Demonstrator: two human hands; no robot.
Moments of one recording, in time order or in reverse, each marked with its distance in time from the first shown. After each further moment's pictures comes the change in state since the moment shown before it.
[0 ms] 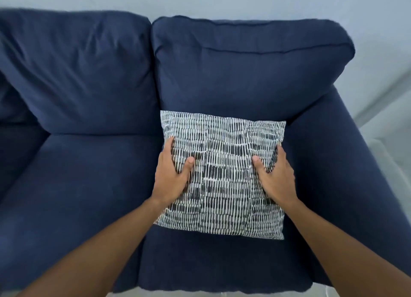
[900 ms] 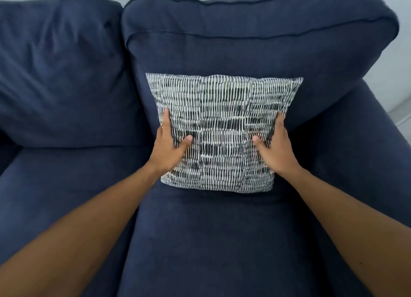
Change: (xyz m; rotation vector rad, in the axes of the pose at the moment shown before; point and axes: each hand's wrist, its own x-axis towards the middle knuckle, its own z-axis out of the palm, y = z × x) left_hand 0.158 -0.054 0.072 0.066 -0.152 0.046; right_hand 0.176 0.026 0.044 0.113 -0.118 -0.215
